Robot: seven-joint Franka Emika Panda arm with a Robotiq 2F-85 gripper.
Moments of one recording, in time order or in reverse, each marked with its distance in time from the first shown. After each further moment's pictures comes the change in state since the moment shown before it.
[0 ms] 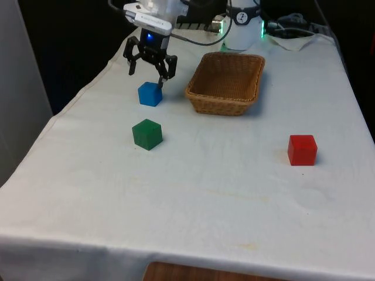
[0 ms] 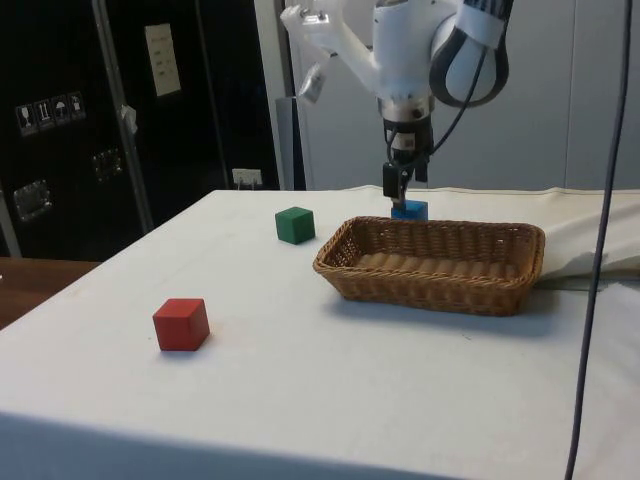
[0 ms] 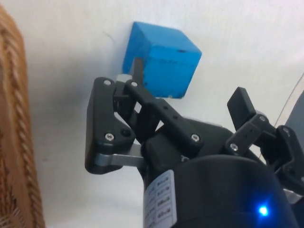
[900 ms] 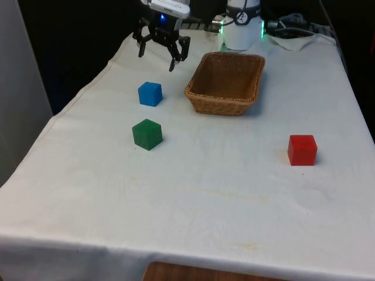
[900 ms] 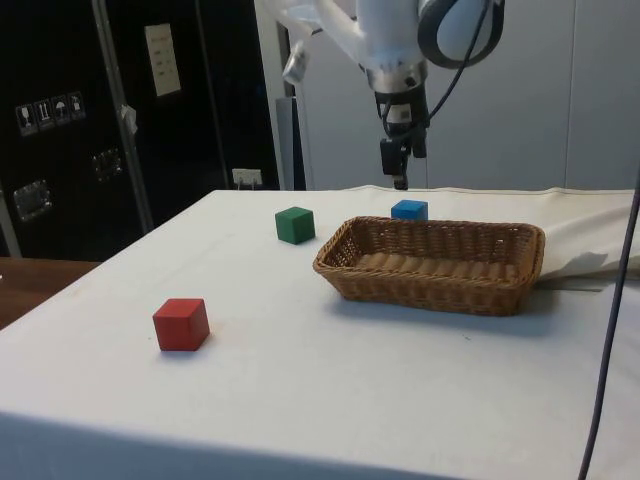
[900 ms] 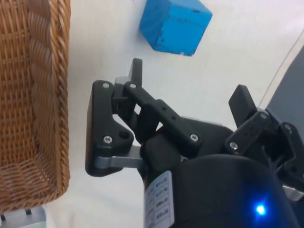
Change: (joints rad) arm 0.005 -0.205 0.106 -0.025 -0.008 -0.286 -0.040
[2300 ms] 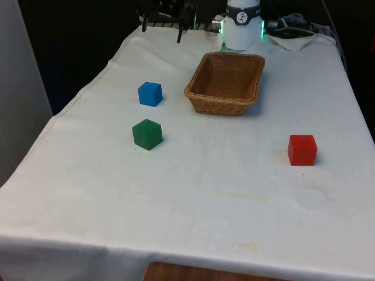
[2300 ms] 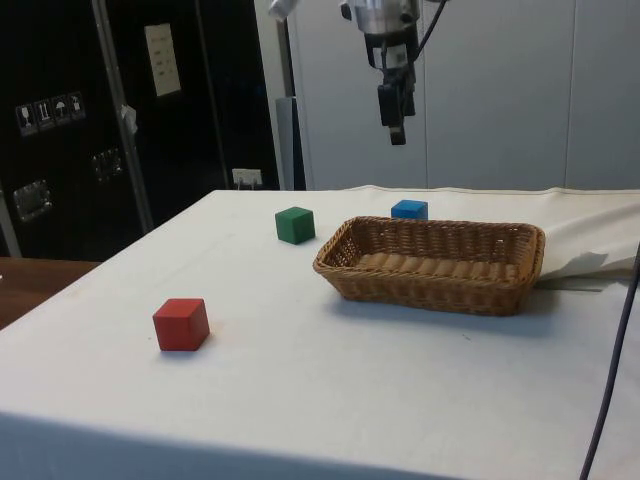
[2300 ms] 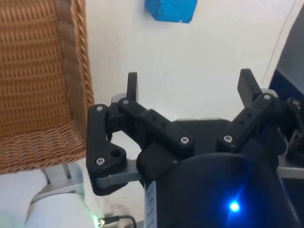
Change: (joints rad) arm 0.002 -0.199 0.069 0.035 0.149 -0.245 -0.306
